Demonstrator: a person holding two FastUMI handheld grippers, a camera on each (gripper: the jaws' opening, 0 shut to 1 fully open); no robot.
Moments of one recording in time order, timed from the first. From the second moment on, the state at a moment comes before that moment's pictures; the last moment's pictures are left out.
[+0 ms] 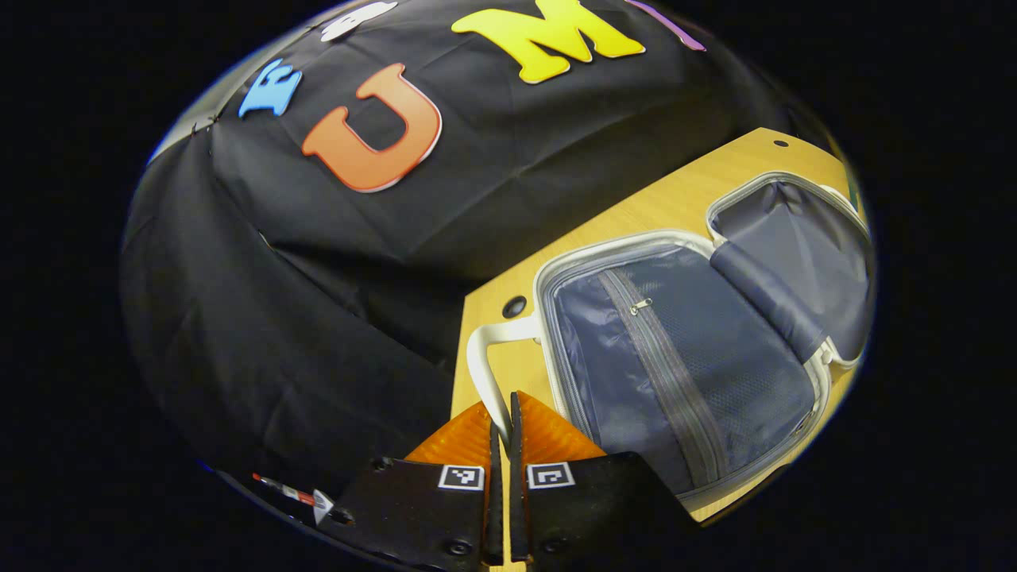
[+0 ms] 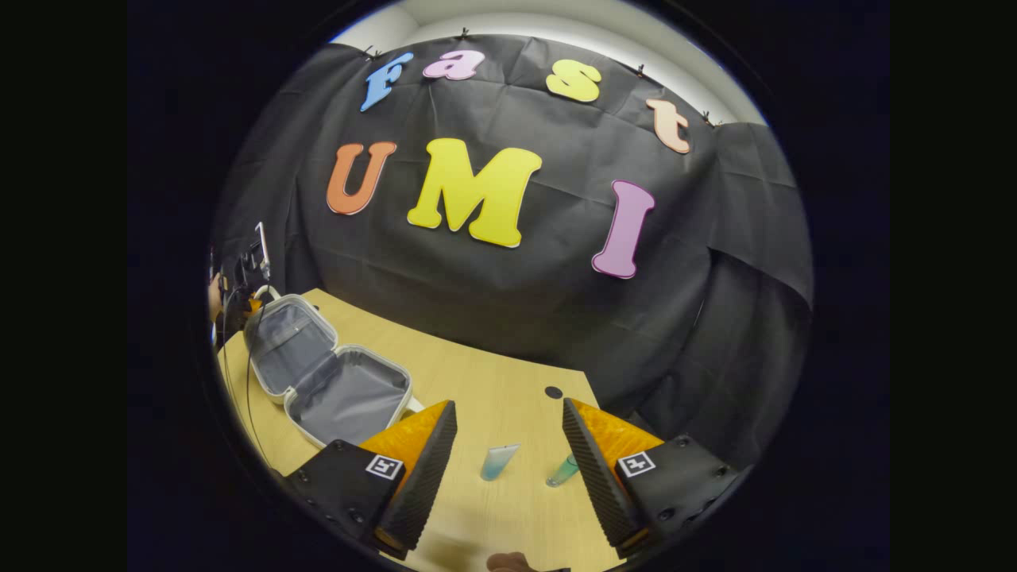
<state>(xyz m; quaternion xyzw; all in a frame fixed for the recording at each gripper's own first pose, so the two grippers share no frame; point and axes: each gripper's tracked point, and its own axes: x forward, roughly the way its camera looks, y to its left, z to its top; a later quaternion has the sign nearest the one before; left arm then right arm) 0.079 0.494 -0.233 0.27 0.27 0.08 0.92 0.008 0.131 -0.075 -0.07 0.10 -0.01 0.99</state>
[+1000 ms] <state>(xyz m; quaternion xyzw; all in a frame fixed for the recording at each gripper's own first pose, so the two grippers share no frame) 0.059 0.535 -0.292 0.08 0.29 0.12 0.94 0.004 0.102 -0.101 -0.09 0.13 -0.05 0.99</state>
